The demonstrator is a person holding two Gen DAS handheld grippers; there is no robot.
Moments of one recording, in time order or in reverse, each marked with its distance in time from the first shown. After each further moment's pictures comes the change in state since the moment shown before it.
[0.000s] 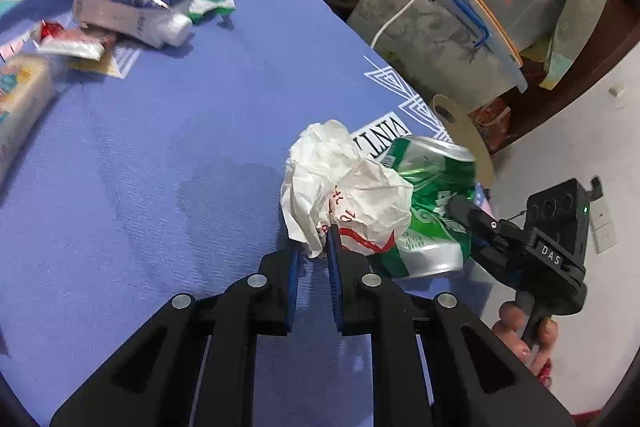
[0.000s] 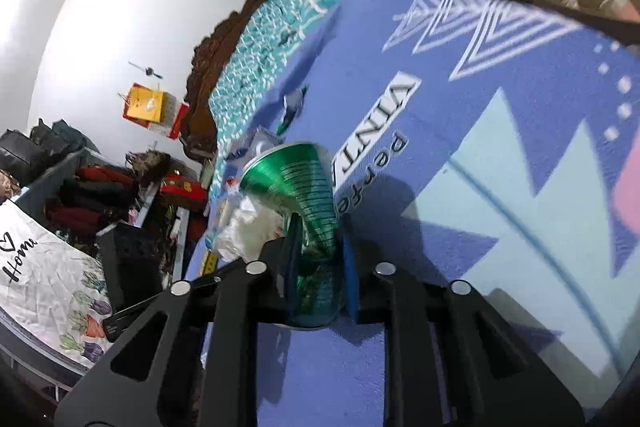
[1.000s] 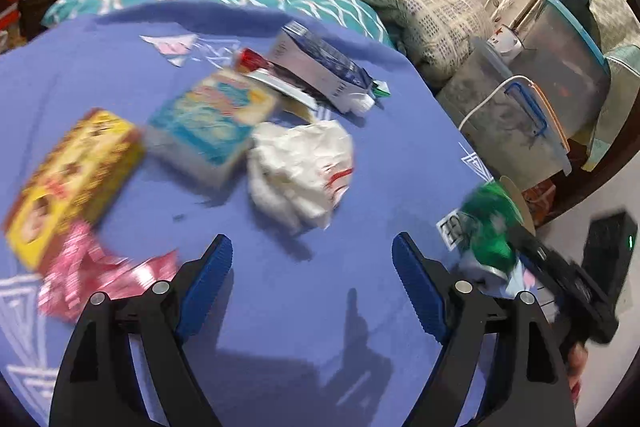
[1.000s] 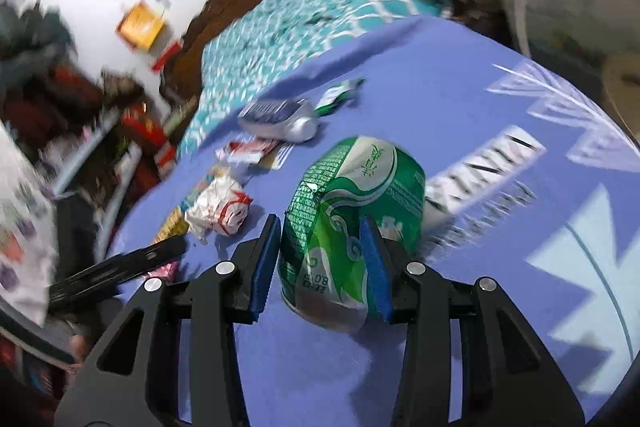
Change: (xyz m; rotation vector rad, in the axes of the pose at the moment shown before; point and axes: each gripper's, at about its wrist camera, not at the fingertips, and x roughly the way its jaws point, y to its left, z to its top) left arm -0.099 0.103 -0.014 -0.175 -0.214 0.193; right arm 0.048 0.105 -0.018 -0.337 0.012 -0.190
